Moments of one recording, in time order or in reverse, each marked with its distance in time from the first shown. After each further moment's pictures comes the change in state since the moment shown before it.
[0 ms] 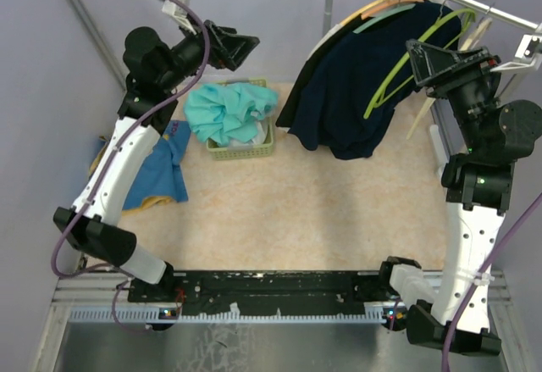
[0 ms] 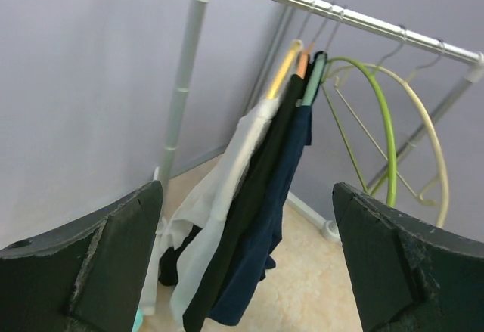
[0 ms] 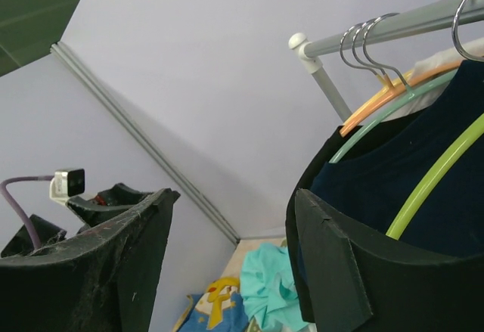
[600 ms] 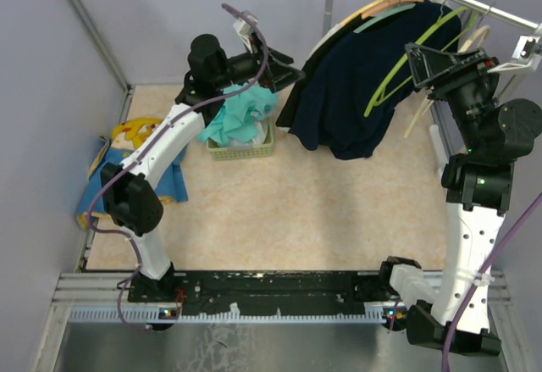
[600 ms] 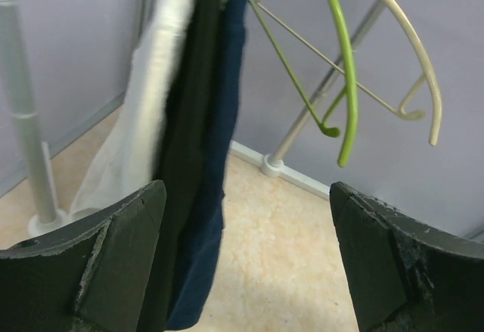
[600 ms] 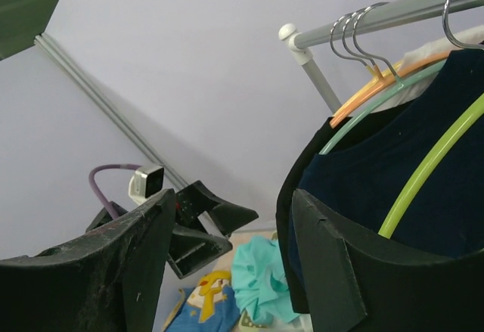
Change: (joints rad) left arm -0.107 0.322 0.062 0.213 0.345 -0.016; right arm 0.000 -0.003 0.000 -0.034 0.000 -0.030
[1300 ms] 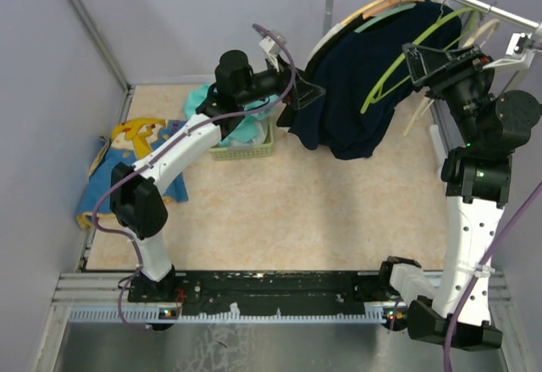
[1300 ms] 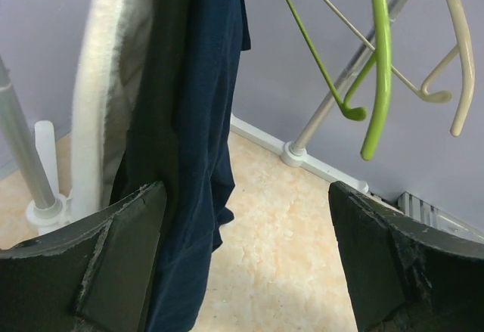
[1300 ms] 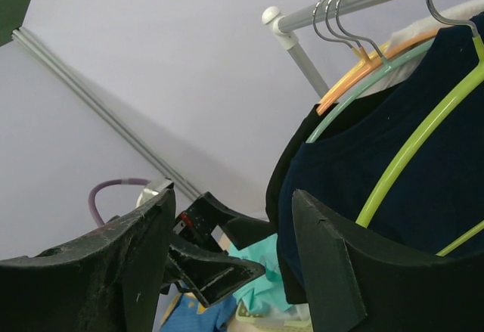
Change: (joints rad) left arm -0.145 -0.002 -0.078 -0.023 -0.196 0.135; right arm 0.000 0.032 0.007 -0.041 -0.004 -0.013
